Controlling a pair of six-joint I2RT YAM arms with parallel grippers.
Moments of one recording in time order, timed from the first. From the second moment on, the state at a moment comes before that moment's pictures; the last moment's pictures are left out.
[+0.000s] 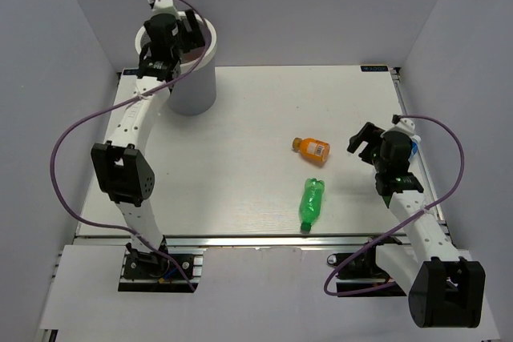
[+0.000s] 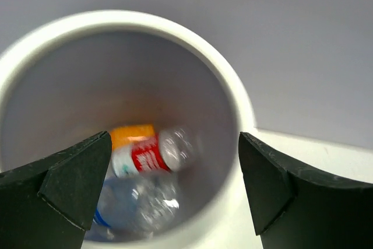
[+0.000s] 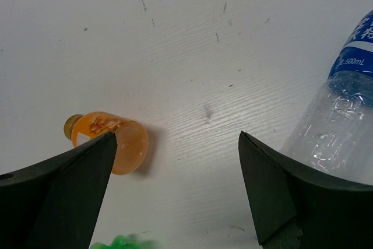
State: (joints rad) left arm -0.17 1.89 1.91 -0.15 -0.23 -0.24; right arm 0.05 0.94 0.54 -0.02 0.08 0.41
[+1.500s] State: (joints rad) left arm -0.61 1.33 0.84 -0.09 -0.23 -0.51; right arm 0.26 1.70 1.01 -0.36 -0.40 -0.66
